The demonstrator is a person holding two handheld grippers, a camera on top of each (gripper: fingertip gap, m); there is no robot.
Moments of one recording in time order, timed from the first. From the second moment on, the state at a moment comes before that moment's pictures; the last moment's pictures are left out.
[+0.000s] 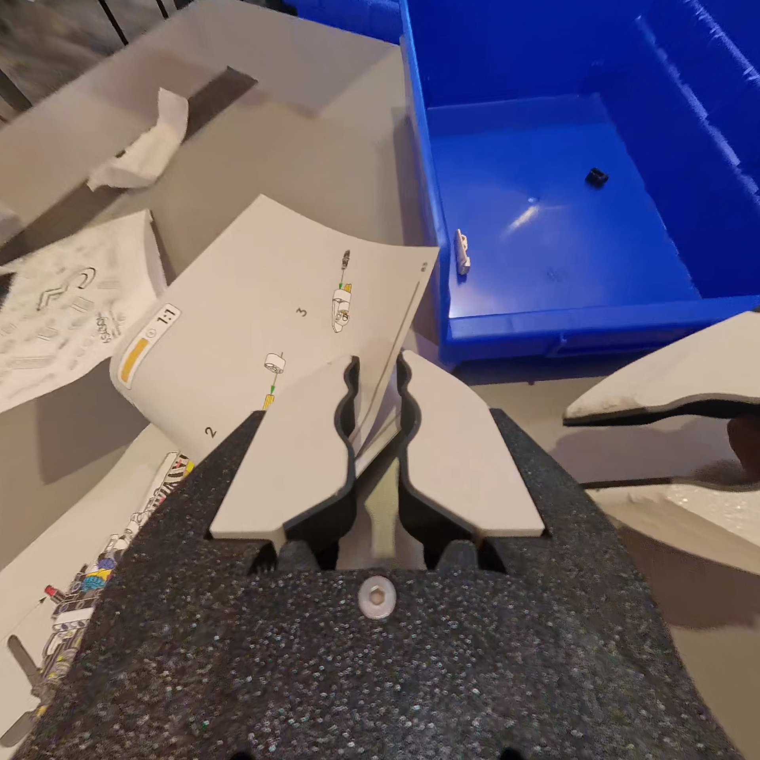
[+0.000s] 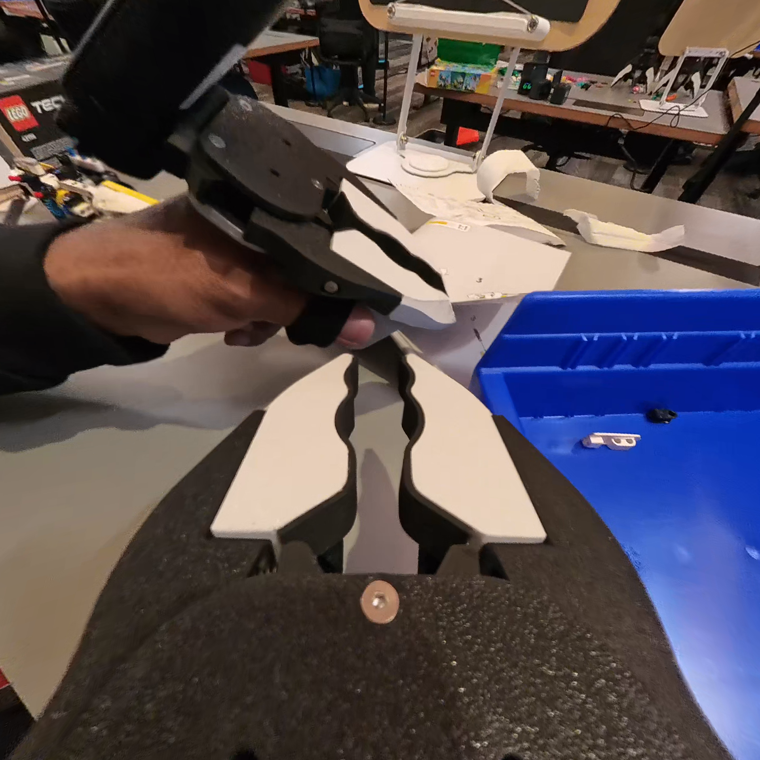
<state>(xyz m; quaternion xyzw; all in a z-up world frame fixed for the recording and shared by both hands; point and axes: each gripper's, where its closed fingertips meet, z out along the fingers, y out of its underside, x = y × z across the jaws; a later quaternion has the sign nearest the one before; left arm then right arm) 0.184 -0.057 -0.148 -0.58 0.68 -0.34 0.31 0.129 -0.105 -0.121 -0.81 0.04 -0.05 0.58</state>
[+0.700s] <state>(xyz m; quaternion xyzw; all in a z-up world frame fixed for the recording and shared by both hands) 0.169 -0.076 -0.172 -0.47 0.81 -0.20 0.30 0.191 -0.176 -0.173 -0.87 0.11 -0.19 0.43</state>
